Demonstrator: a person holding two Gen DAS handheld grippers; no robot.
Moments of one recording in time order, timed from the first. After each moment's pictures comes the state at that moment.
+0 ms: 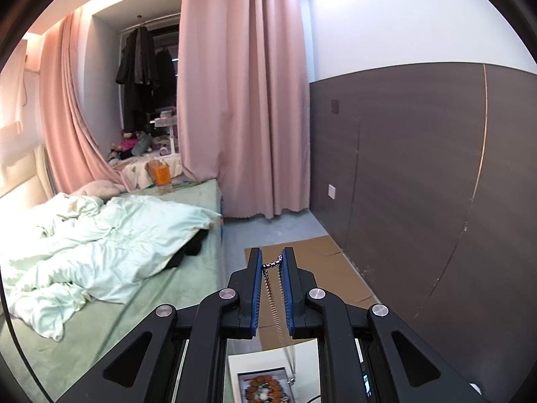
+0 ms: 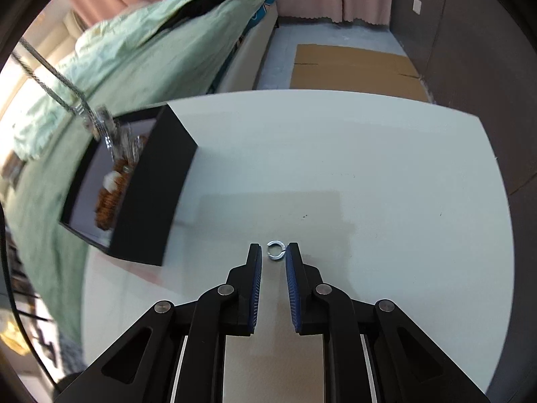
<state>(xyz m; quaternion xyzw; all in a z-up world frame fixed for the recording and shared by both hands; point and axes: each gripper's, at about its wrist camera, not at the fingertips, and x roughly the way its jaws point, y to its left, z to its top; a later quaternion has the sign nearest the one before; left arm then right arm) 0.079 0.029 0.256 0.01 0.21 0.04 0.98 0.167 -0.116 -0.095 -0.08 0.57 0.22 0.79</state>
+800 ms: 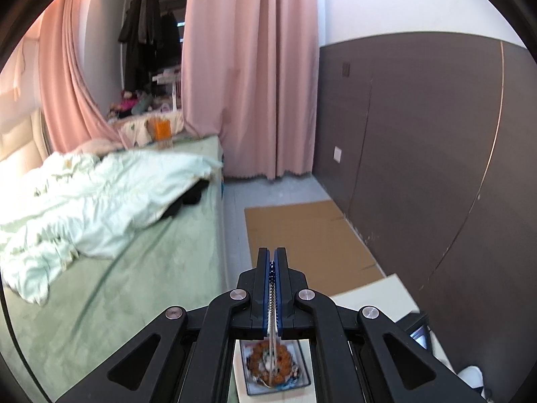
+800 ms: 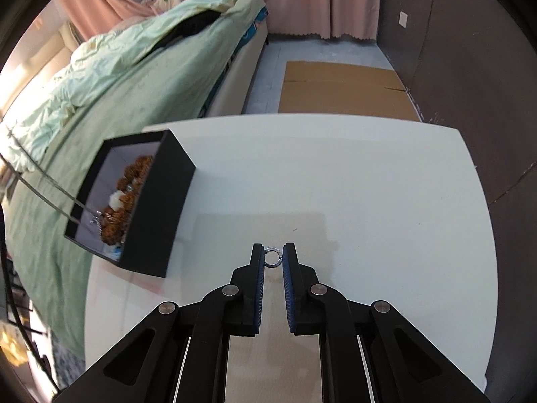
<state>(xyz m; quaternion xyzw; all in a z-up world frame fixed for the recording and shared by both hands) 0.085 0.061 0.155 -0.03 0.29 0.04 0.96 0.160 -0.129 -0.067 -0.05 0.53 0.21 0.82</state>
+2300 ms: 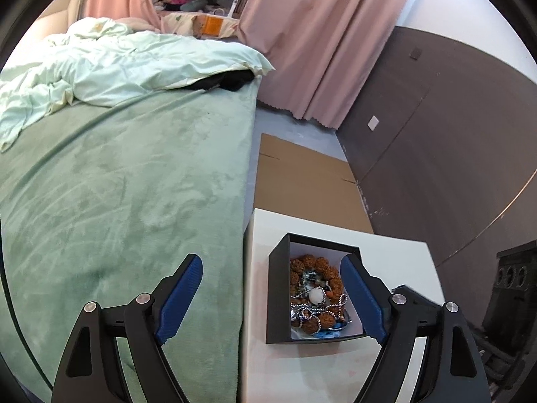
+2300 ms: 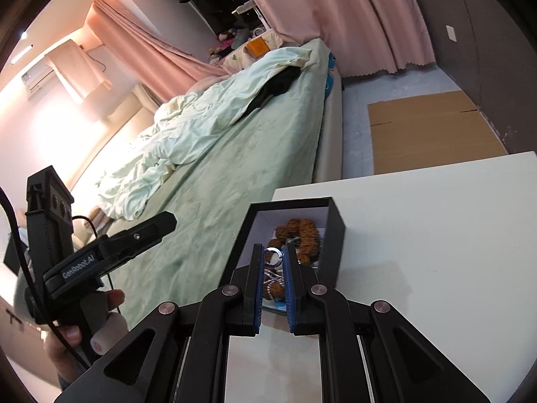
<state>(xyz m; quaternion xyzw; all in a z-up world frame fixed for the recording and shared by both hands) 0.065 0.153 -0.011 -0.22 0.37 0.06 0.90 0.136 -0.066 -0.033 0.11 0.44 0.37 0.81</state>
